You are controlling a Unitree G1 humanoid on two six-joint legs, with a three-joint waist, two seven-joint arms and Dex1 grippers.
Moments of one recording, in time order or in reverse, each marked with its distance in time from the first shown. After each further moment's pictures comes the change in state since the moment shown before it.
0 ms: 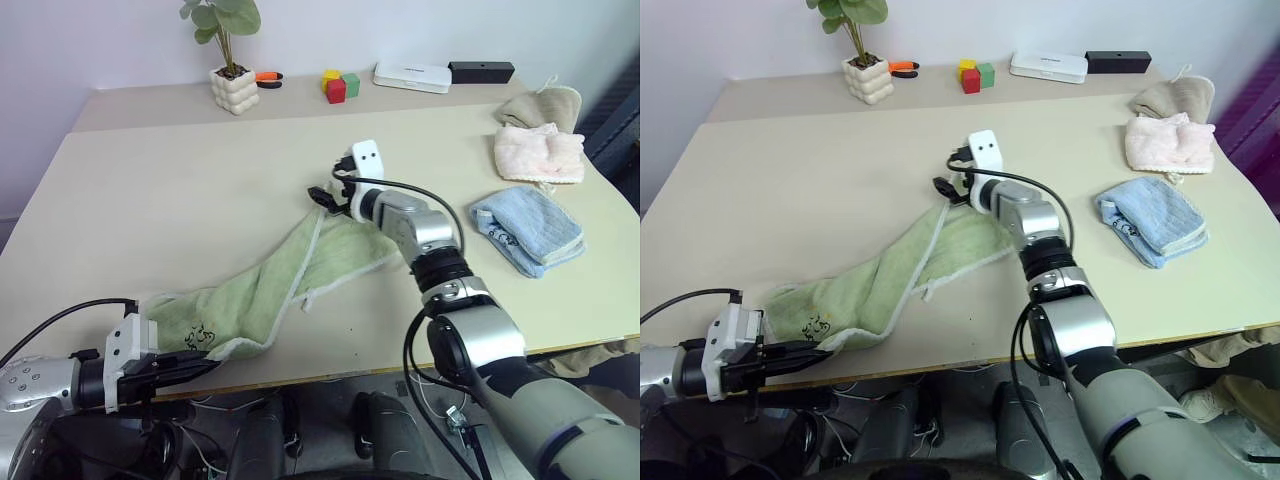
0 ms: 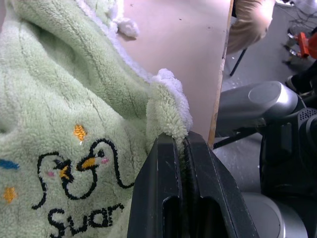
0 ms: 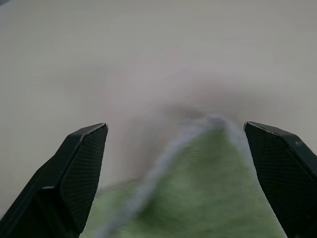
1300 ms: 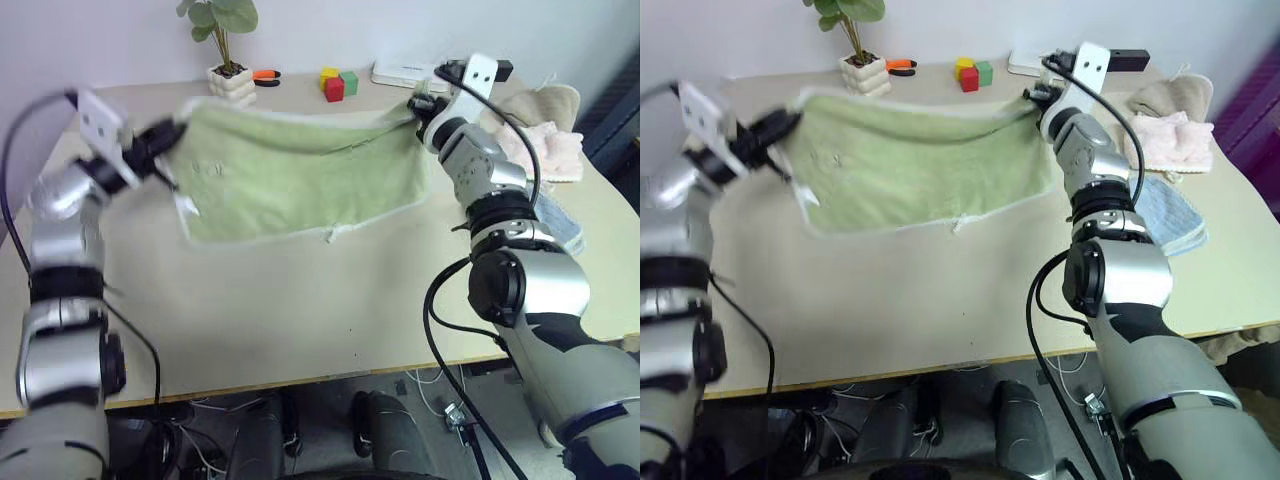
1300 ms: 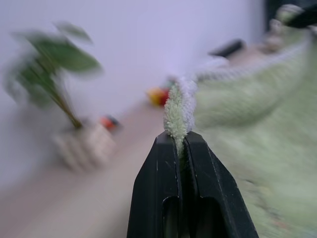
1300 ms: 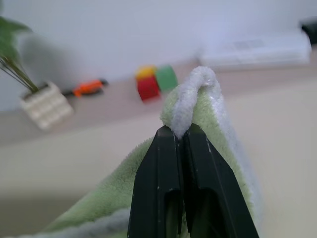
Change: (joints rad) left arm -1.387 -0.126 -0.106 1.209 0.287 -0.513 0.360; right arm -0.318 -0.251 -0.318 0.359 0.098 -0.332 -0.140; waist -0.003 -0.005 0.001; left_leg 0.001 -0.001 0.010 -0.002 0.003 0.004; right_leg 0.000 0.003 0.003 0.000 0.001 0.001
